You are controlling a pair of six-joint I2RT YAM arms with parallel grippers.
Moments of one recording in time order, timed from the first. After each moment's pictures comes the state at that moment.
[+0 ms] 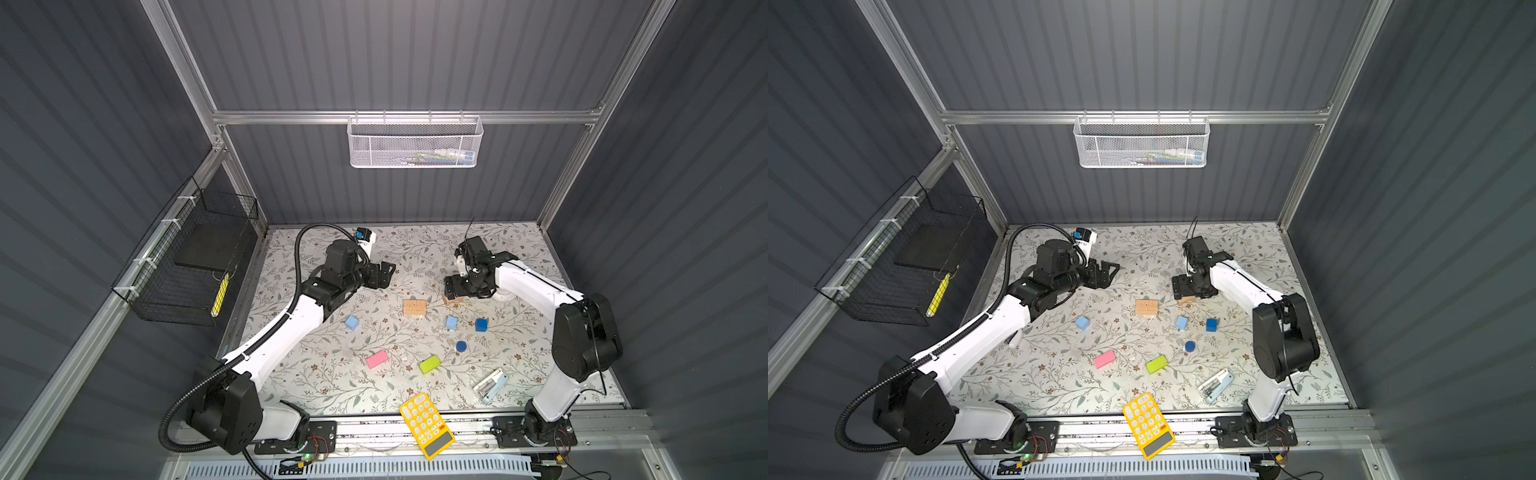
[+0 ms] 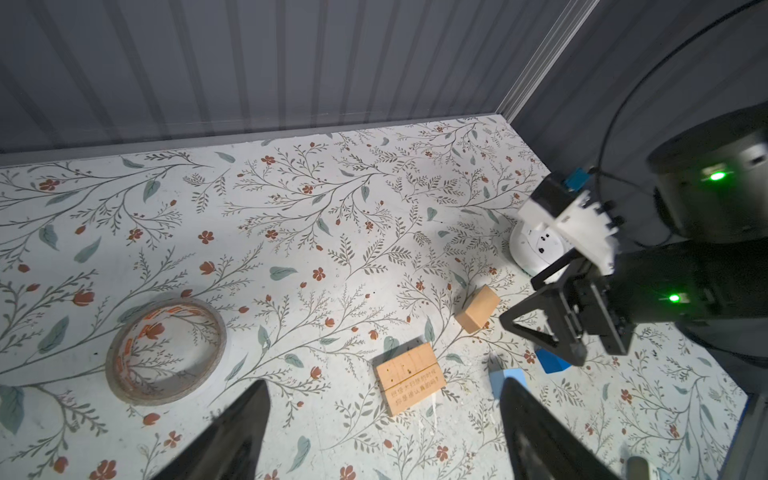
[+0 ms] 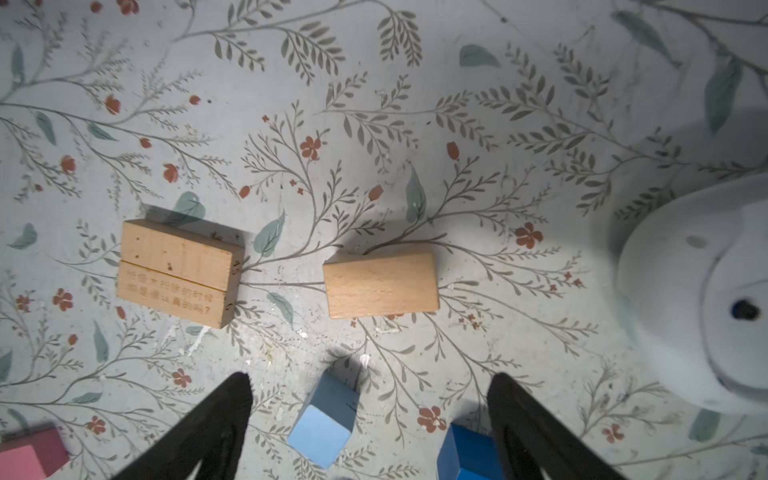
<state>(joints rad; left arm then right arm) -0.52 1.37 1.10 -0.21 0.18 -0.24 0.37 1.78 1.31 -0.76 -0.03 0.18</state>
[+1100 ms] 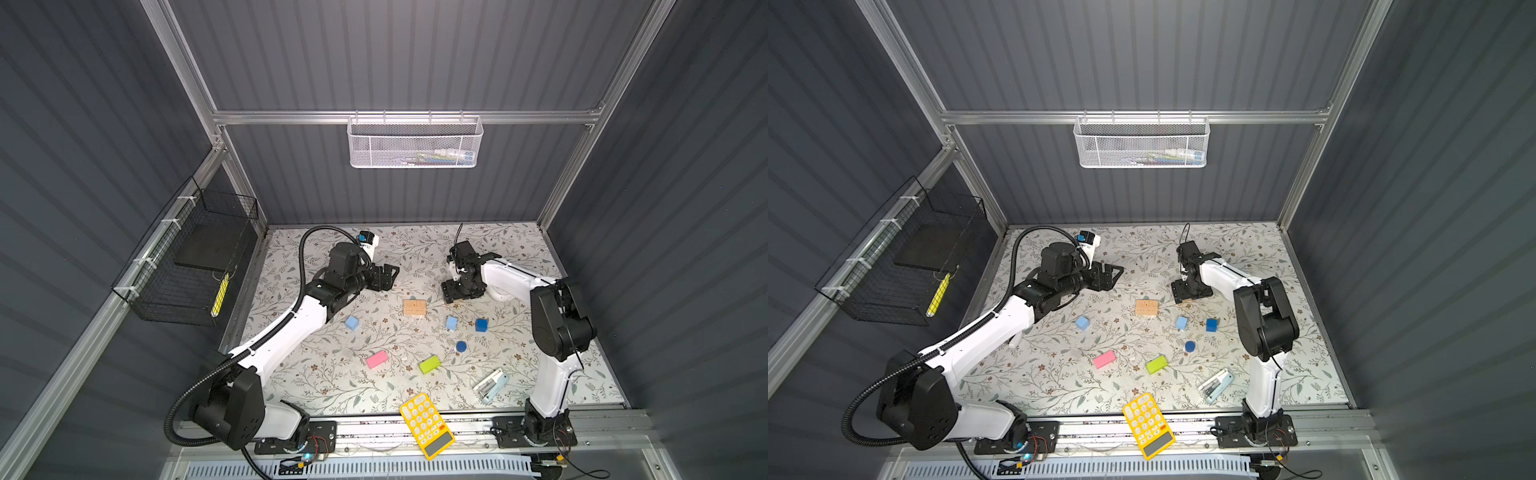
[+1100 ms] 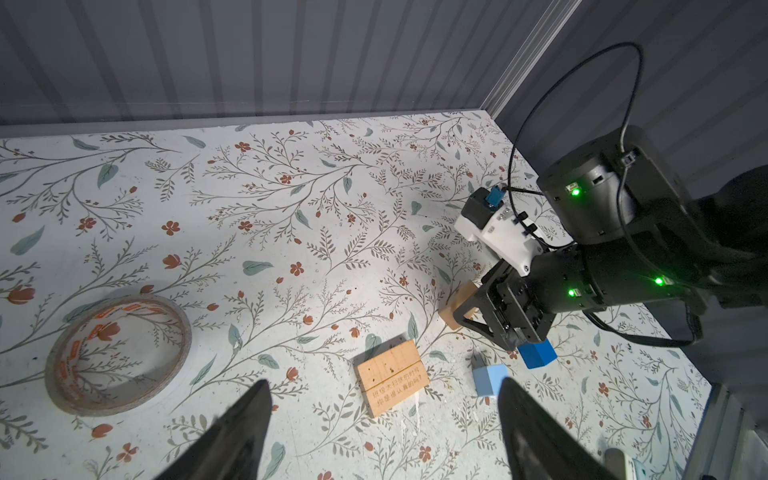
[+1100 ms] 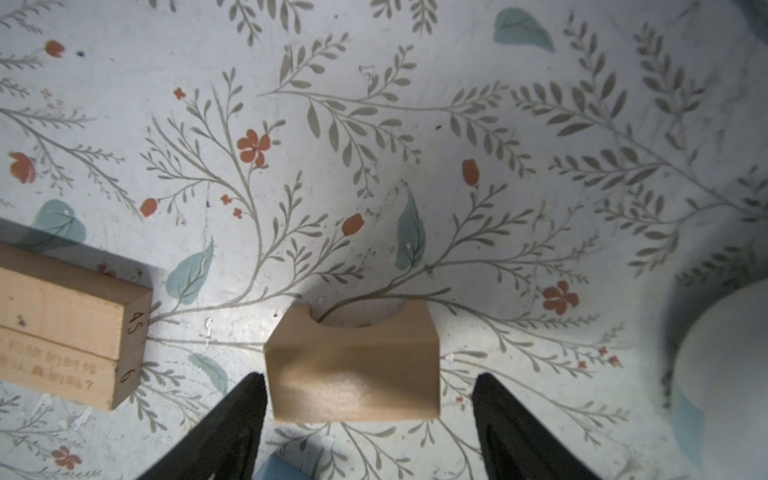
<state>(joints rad) -0.52 1.40 1.06 -0.16 0.22 -0.27 0.38 1.94 1.36 -0.71 0.01 0.10</state>
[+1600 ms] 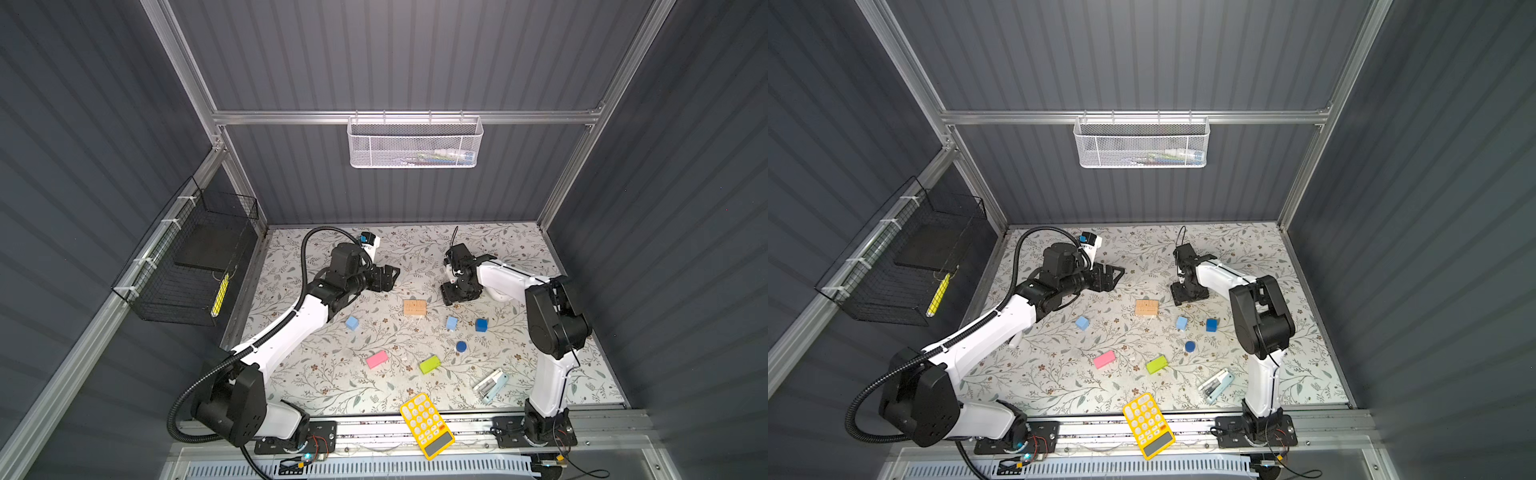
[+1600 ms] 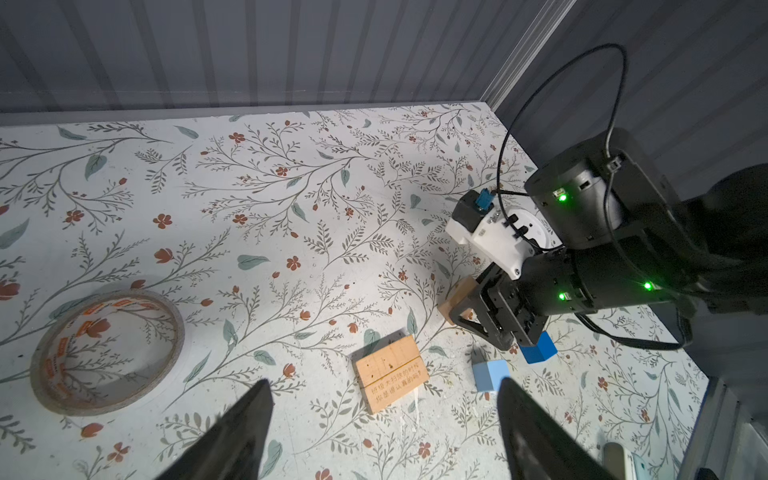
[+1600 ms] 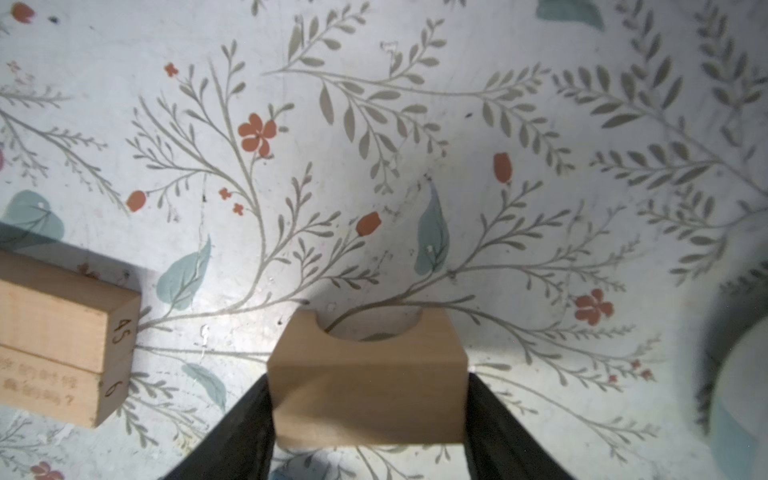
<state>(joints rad) -0.52 1.41 1.06 -0.16 0.23 -0.27 0.40 1.96 1.36 -0.71 0.03 0.11</state>
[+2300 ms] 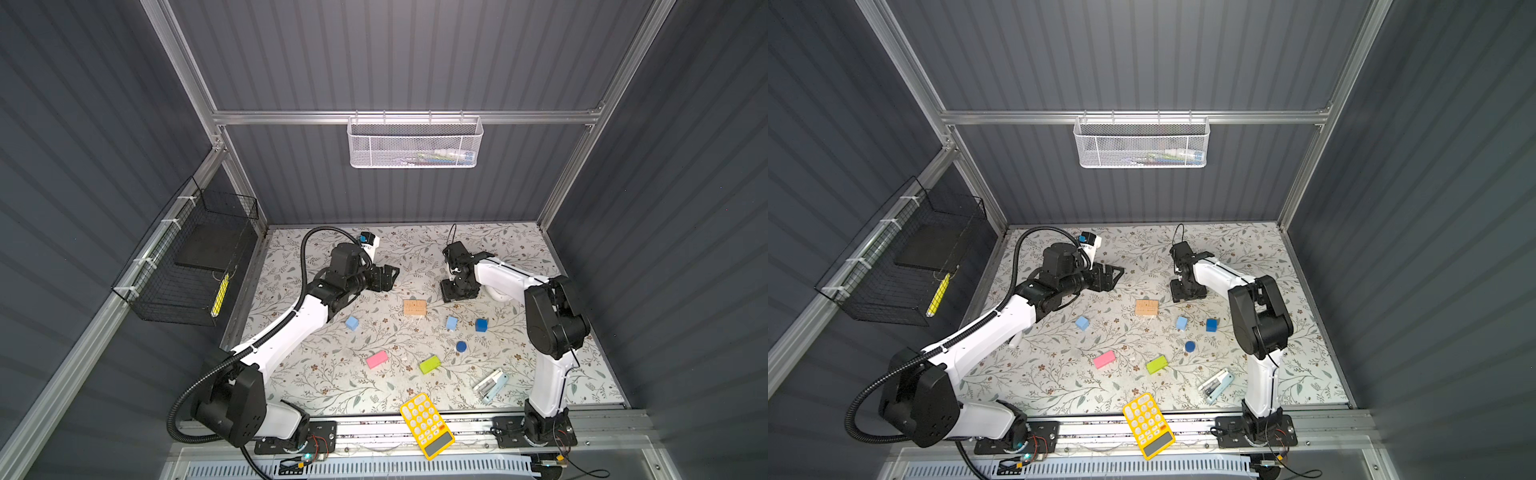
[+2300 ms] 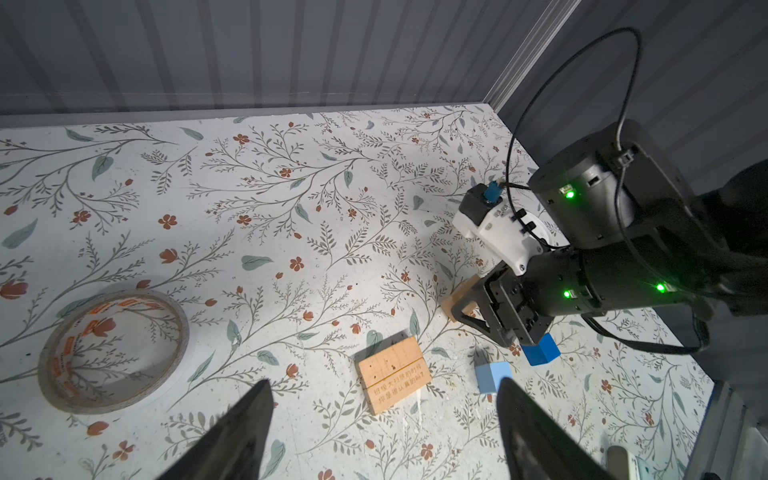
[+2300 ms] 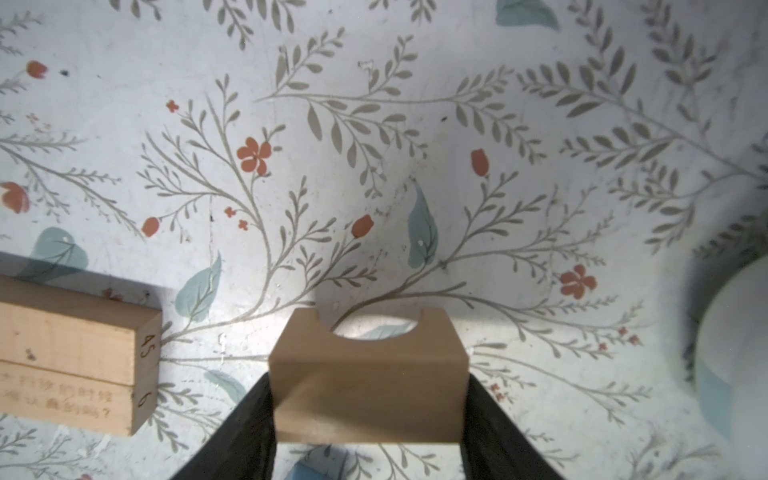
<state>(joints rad) -0.50 1.40 1.06 -0.16 0.21 -0.27 0.42 1.96 1.41 -0.77 0.06 0.24</state>
